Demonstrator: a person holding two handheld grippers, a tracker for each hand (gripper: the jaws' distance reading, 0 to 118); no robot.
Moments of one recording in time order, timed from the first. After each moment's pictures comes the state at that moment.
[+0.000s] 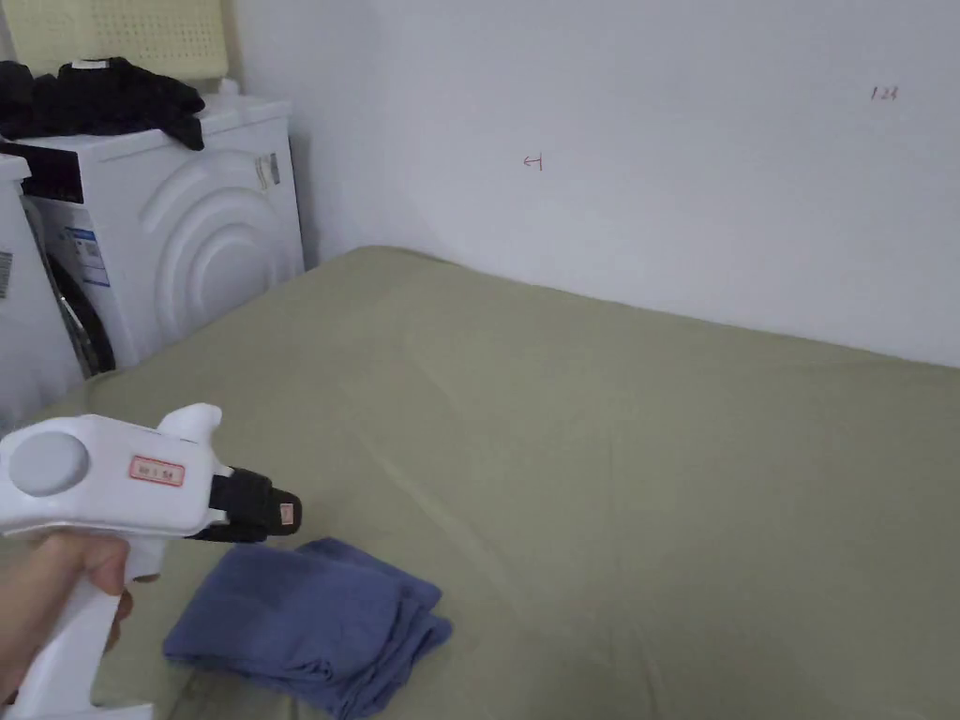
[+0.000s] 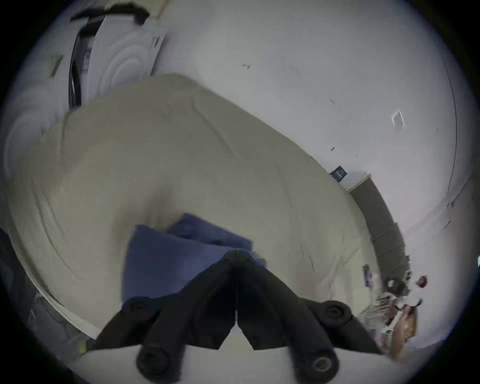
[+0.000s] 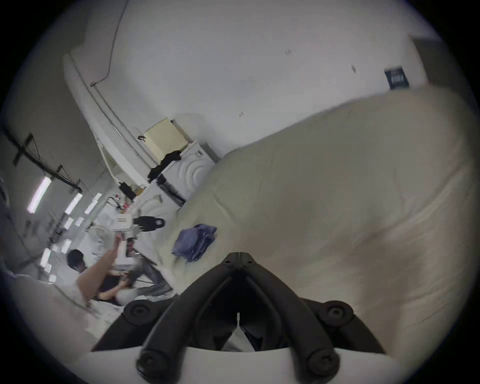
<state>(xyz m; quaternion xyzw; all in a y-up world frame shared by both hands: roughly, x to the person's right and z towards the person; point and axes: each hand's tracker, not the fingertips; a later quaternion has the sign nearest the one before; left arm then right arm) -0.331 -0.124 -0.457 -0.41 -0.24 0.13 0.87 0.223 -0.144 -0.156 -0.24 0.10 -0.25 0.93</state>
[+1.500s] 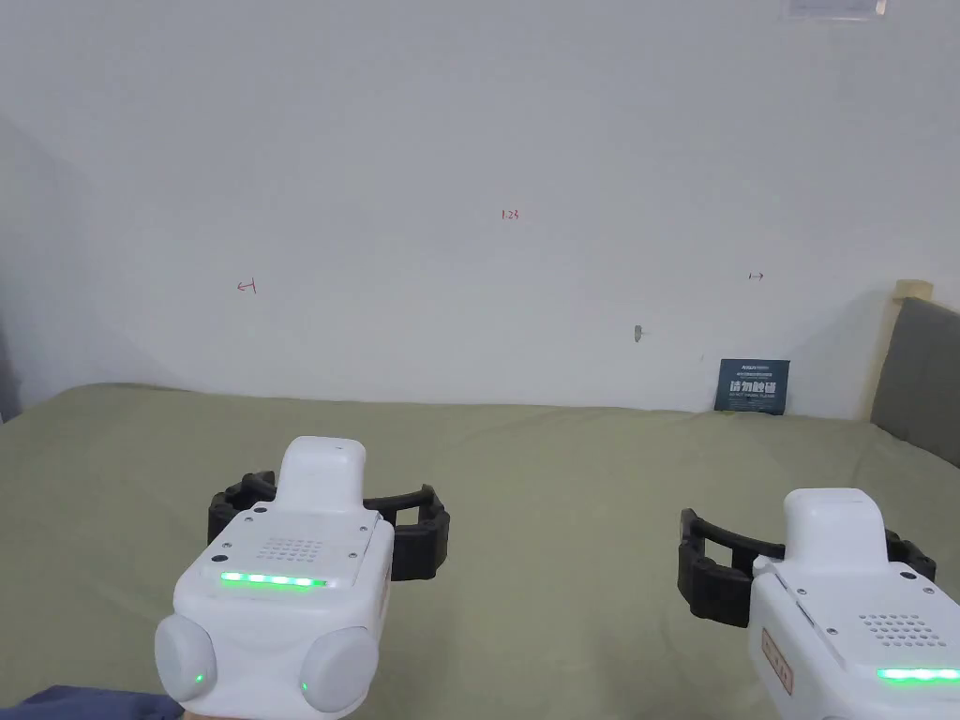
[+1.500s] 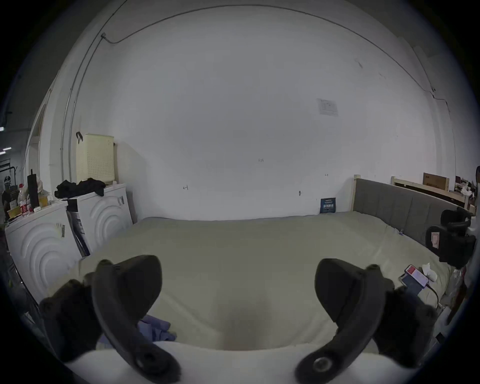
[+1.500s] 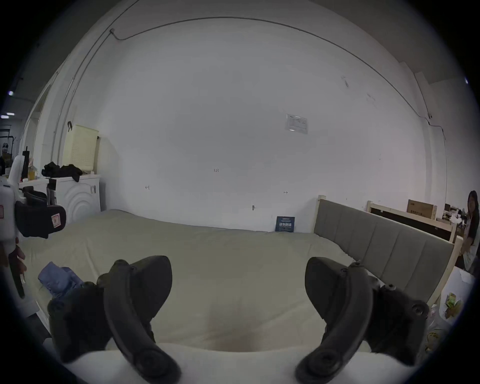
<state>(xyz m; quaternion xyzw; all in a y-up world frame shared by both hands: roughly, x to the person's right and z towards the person) -0.054 -0.050 -0.266 -0.08 -0.21 -0.04 0.97 0.202 -0.057 -0.105 -0.05 -0.26 0.03 0.96</state>
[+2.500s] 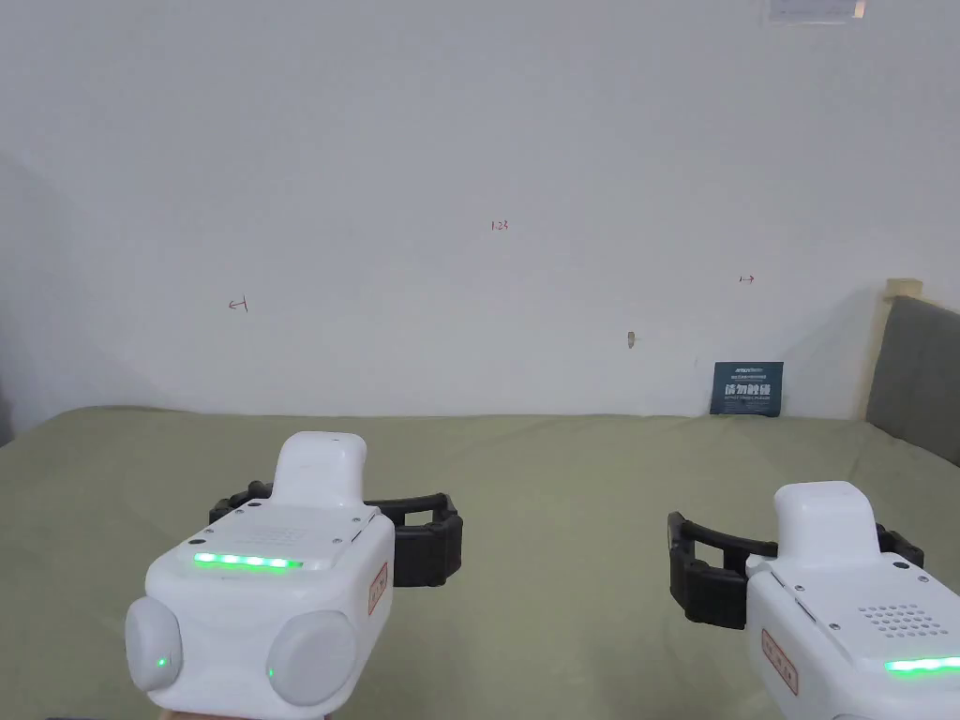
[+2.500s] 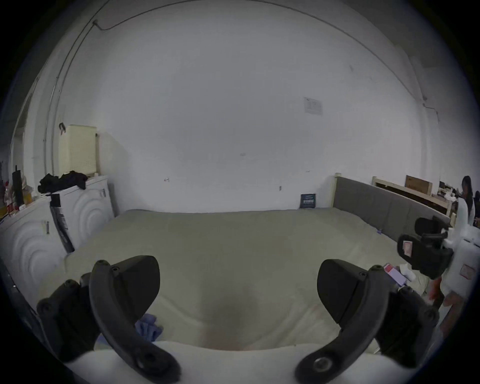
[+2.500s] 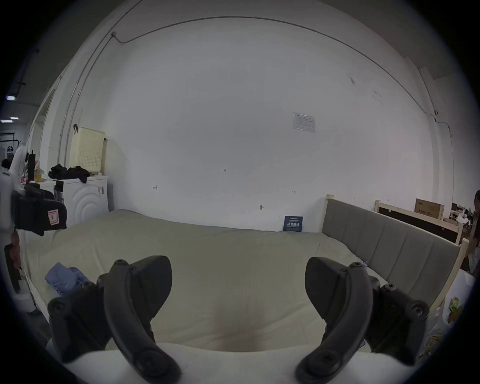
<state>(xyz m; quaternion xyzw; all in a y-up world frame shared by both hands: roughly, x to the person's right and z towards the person) -0.052 -0.014 -0.261 -0.14 -0.25 -0.04 0.96 0.203 -0.049 -0.109 -0.06 -0.24 0.03 0.97</state>
